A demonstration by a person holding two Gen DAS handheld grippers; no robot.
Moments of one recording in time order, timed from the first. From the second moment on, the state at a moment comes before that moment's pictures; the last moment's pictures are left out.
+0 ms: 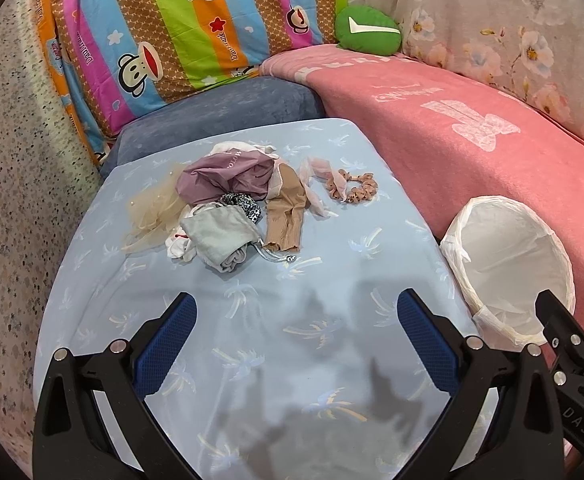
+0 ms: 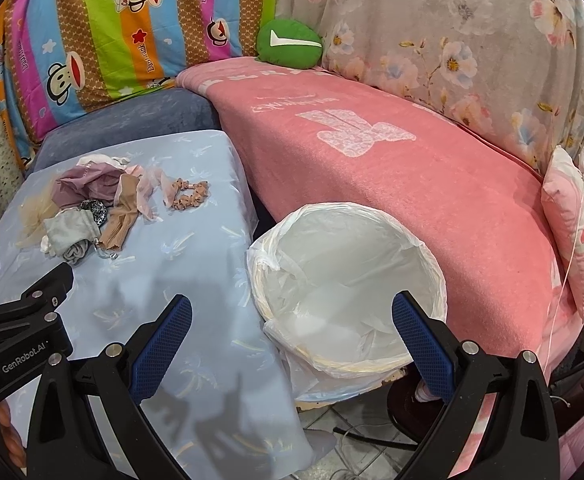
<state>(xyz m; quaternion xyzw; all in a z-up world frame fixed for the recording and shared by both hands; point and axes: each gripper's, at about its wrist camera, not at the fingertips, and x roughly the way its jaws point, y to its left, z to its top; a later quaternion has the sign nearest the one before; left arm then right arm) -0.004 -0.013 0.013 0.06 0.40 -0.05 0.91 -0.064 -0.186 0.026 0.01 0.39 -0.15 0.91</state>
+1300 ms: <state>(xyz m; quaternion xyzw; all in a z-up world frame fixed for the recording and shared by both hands) -0.004 -0.025 0.022 0.05 0.40 -0.06 0.91 -0.062 -0.187 0.026 0.01 0.37 -0.16 0.91</state>
